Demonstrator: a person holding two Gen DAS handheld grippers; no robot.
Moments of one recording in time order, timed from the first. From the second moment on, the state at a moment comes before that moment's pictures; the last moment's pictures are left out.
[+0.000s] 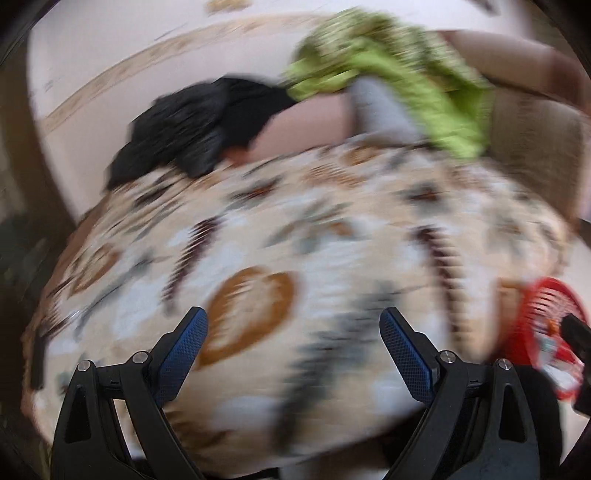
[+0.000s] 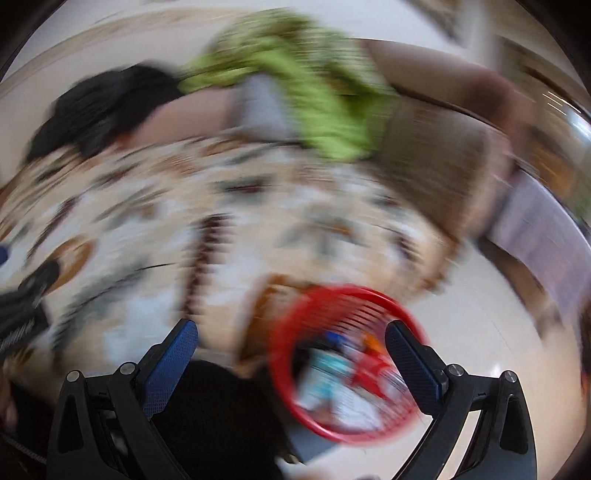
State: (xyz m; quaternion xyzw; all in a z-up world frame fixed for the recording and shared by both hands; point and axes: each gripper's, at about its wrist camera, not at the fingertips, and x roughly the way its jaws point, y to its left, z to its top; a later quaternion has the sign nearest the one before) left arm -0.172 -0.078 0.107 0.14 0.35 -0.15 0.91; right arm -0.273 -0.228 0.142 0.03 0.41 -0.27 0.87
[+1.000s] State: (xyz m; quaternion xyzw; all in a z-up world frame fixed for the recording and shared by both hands) left arm 0.037 0.022 0.002 0.04 0.46 -0.03 0.89; right arm 0.024 -0.186 0.008 0.10 0.46 -0.19 0.86
